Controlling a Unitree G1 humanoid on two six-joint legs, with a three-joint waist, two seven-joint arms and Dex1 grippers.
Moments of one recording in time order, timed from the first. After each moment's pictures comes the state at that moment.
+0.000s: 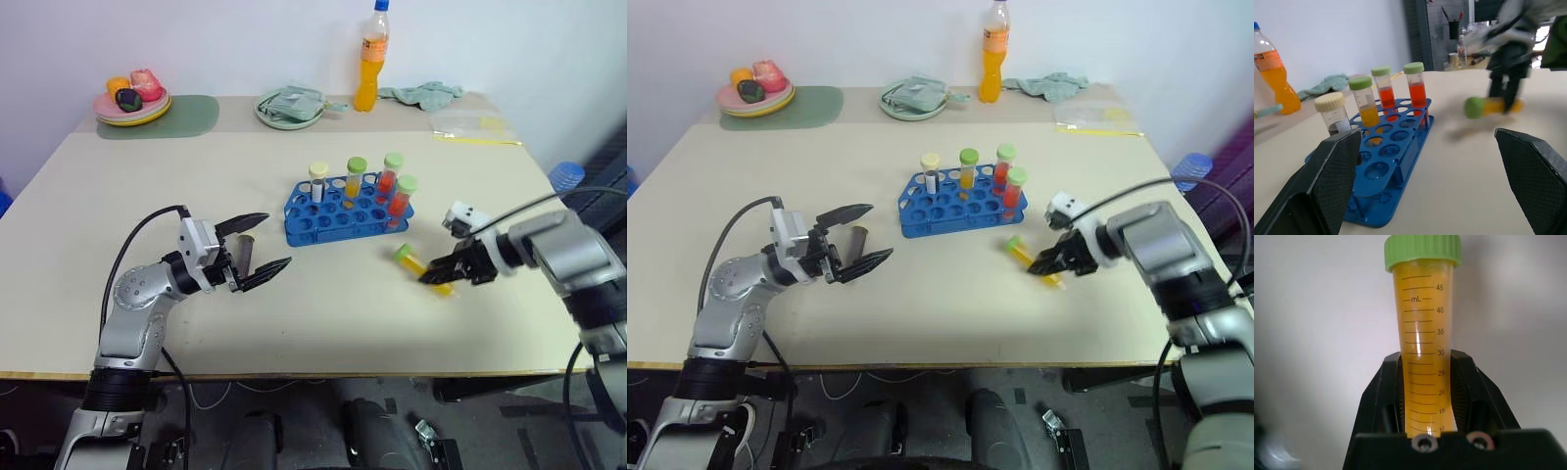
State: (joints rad) left arm -0.29 0.48 0.05 -0.01 -0.44 -0.06 -1.04; right arm -0.64 -0.89 0.22 0.01 0.27 0.97 1.37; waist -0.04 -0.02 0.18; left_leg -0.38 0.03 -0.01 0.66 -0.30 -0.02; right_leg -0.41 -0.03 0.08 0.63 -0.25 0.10
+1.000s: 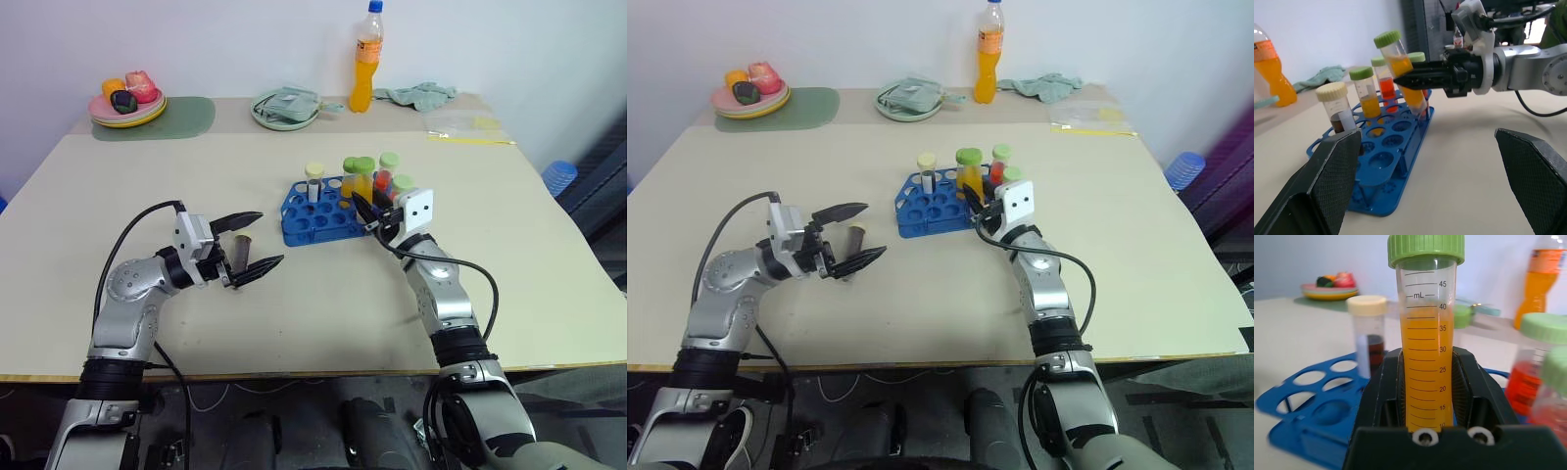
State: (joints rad) left arm -0.33 0.52 0.06 0.06 -0.45 -0.05 -1.08; right arm -0.56 -0.14 -0.05 0.39 0.13 -0.11 0.43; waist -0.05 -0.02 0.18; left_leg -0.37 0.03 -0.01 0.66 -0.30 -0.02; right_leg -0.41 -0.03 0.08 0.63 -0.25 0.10
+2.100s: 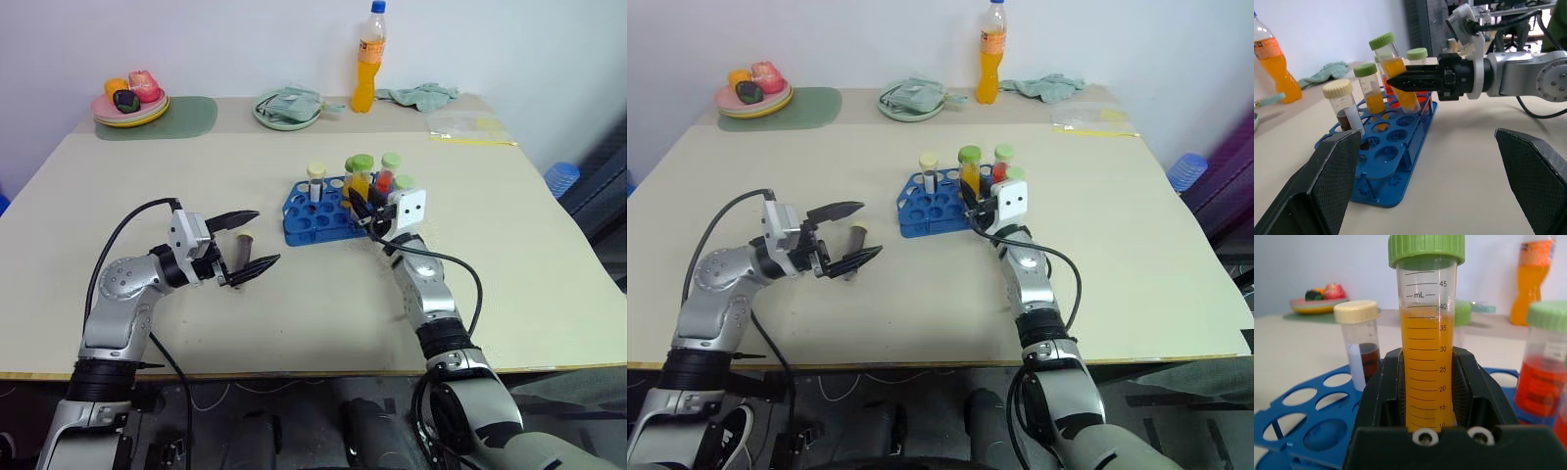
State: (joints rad) left arm -0.32 0.55 0.07 0.04 -0.45 -0.03 -1.07; right arm -0.62 -0.07 -0.08 0.55 0.18 -0.20 0.37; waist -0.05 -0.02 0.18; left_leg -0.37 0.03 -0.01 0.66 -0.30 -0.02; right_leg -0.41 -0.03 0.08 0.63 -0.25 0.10
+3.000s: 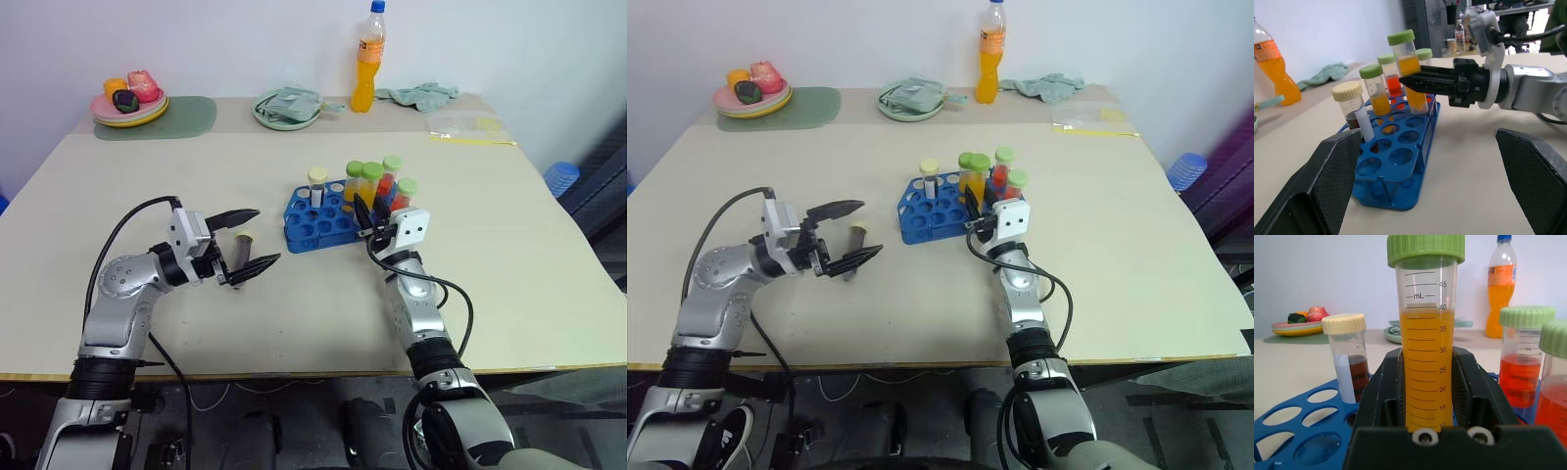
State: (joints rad) left arm -0.34 0.55 0.07 0.04 -0.45 -0.03 -1.08; right arm -0.53 0.00 -0.05 0.61 0.10 -0.49 0.26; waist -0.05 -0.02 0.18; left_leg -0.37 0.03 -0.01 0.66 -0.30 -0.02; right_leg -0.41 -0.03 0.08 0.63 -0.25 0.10
